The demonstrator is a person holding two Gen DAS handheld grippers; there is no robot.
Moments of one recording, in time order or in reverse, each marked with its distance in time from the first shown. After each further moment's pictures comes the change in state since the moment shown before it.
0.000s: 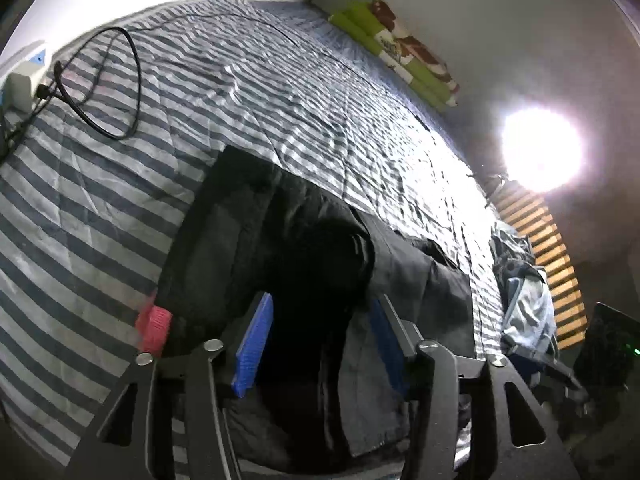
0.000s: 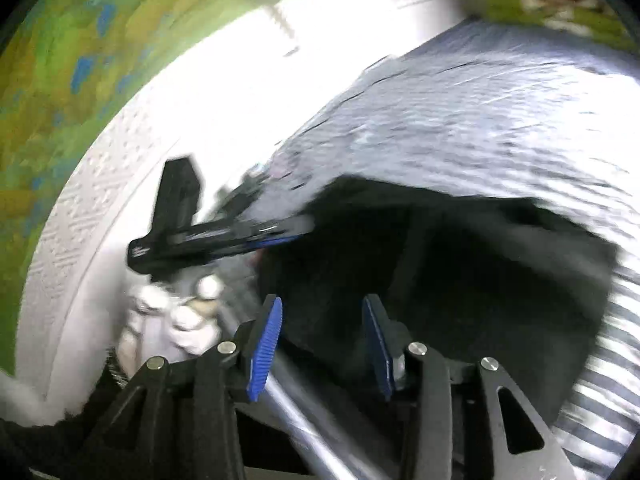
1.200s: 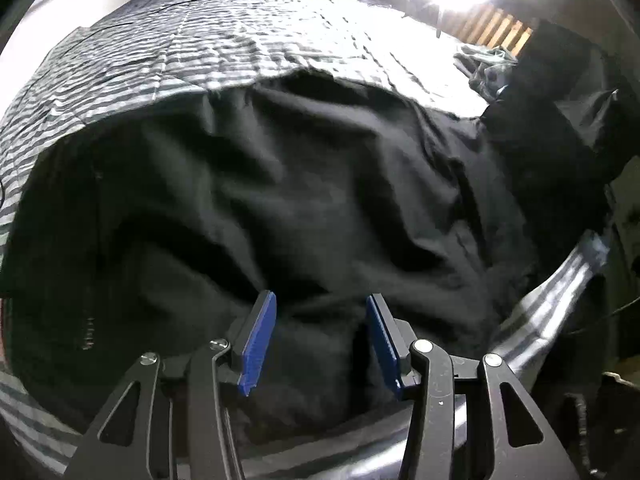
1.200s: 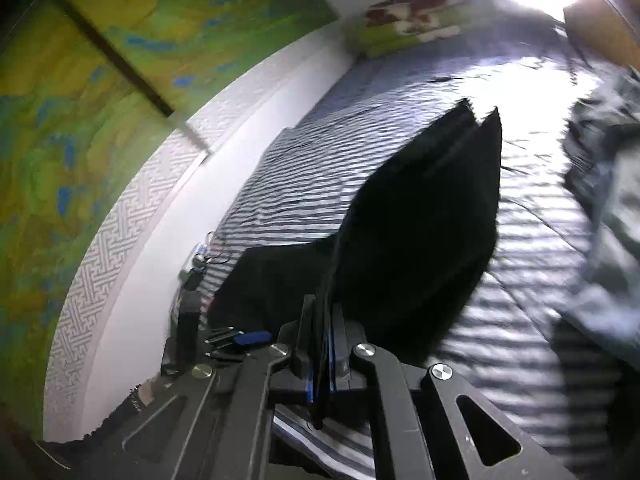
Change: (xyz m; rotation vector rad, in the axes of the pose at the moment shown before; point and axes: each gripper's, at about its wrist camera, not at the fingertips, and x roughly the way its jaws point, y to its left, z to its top) left arm 0.088 -0.148 -0.095 0.496 0.261 0.130; right arm -0.183 -0.107 -0.010 0.229 -0.166 -0.067
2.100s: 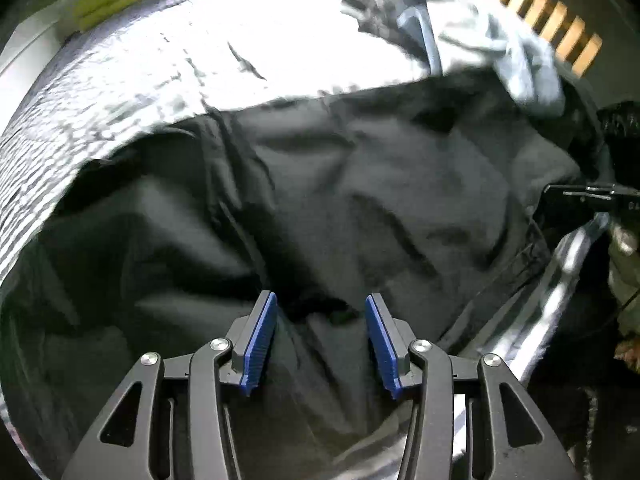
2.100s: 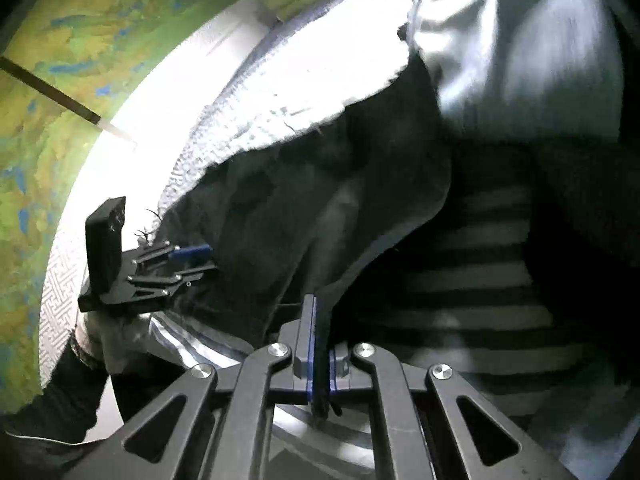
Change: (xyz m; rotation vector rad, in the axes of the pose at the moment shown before) left arm 0.068 -0.170 0.057 0.292 0.094 0.013; right arm -0.043 -0.167 -0.116 0.239 0.090 -0.094
